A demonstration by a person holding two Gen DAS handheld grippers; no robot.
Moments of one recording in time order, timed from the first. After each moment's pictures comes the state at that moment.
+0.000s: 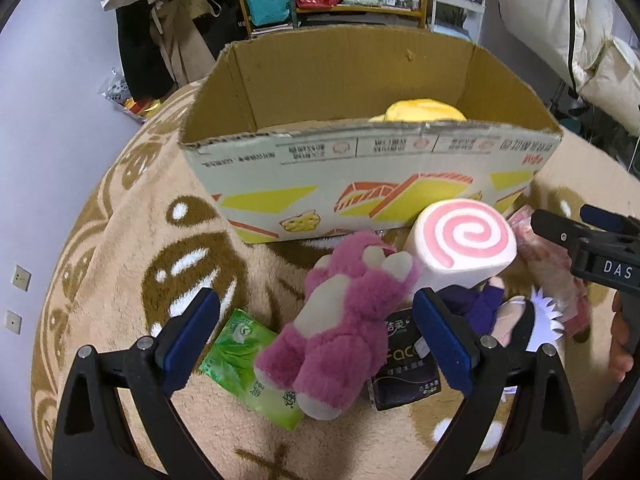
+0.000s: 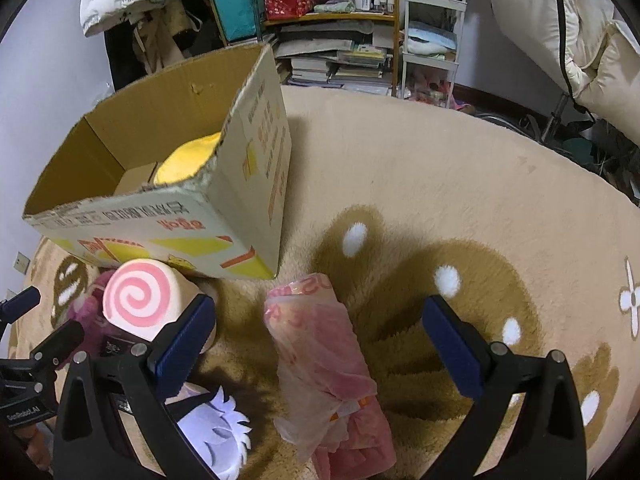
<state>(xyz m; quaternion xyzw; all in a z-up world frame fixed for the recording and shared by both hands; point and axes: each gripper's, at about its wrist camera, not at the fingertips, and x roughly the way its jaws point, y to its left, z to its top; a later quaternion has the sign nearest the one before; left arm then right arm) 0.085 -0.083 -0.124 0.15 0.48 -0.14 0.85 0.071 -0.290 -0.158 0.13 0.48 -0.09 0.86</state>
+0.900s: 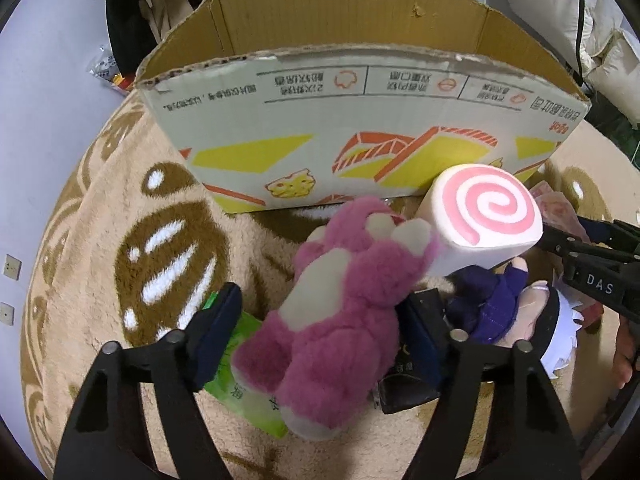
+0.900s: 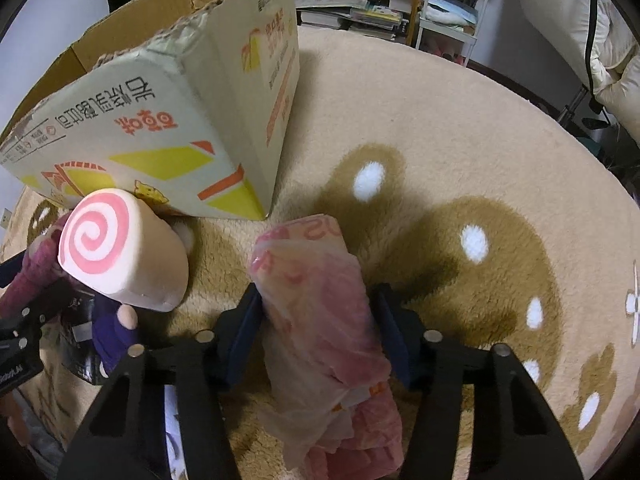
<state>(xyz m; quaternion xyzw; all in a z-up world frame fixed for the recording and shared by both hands) 0.095 -0.079 -0.154 0.14 0.52 -0.15 0.83 0.079 -0.284 -0.199 0.09 0.55 -0.08 0.83</state>
